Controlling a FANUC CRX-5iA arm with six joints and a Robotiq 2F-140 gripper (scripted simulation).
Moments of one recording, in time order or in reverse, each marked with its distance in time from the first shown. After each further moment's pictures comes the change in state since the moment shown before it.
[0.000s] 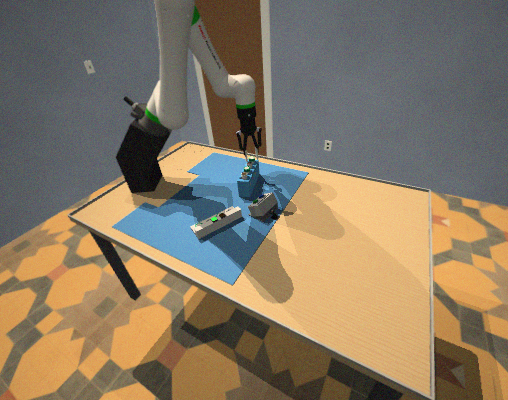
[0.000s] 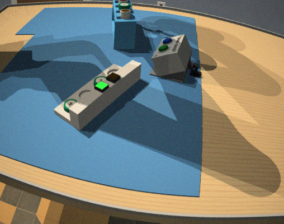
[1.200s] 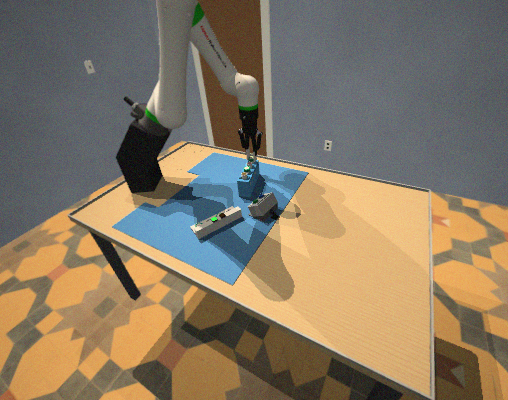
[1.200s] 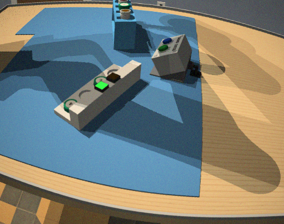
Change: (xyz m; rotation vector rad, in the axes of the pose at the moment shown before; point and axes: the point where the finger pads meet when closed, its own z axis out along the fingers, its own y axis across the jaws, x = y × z) arm 0.000 -0.001 0.000 -0.051 -0.069 0.716
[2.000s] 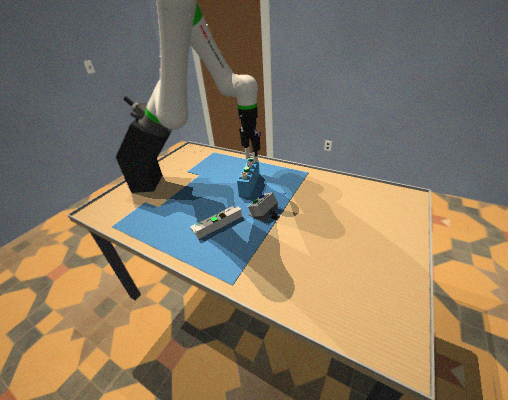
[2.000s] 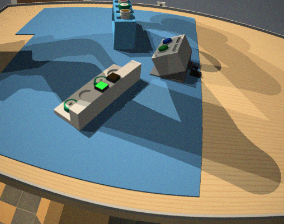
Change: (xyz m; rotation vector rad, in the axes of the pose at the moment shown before) arm 0.000 0.001 0.001 0.035 0.026 0.324
